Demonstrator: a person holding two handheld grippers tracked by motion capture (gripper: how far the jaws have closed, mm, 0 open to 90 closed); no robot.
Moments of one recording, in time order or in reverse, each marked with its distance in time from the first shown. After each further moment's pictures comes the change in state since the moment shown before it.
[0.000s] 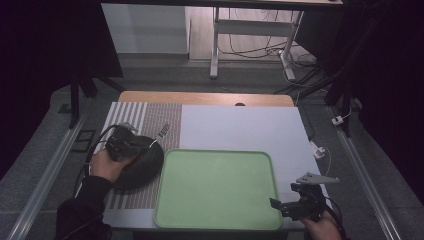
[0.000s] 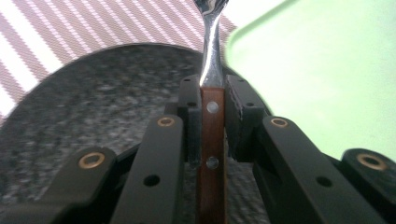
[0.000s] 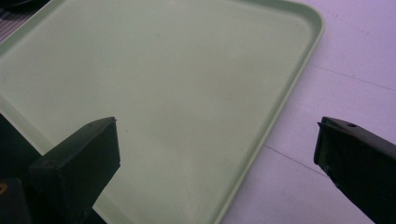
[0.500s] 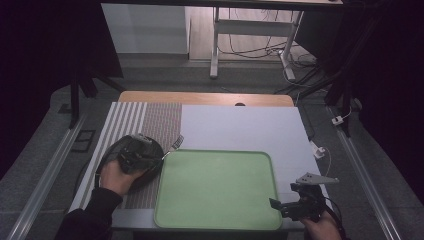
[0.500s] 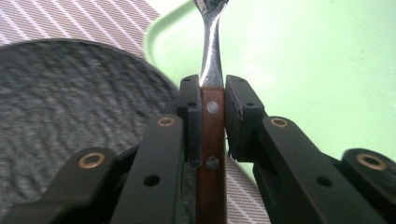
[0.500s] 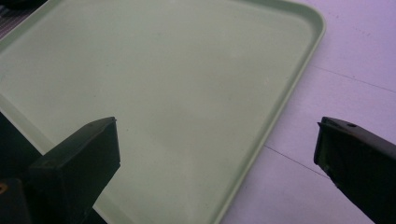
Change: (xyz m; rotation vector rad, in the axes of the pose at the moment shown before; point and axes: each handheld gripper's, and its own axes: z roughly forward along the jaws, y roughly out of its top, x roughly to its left) left arm -0.052 -0.004 0.008 0.018 -0.066 0.051; right arm 0.001 0.000 0.000 0.001 -0.003 -0.014
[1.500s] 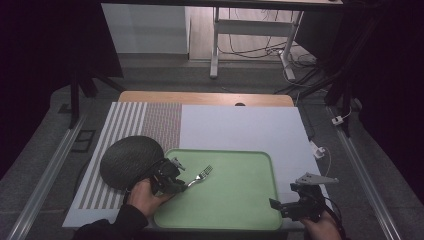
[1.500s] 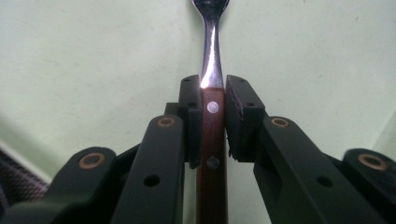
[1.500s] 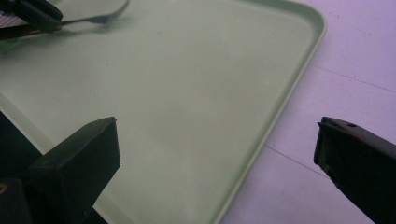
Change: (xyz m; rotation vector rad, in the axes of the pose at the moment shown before) left arm -0.078 0.002 0.064 0.174 -0.073 0.116; right arm 0.001 0.000 0.000 0.003 0.000 -0.002
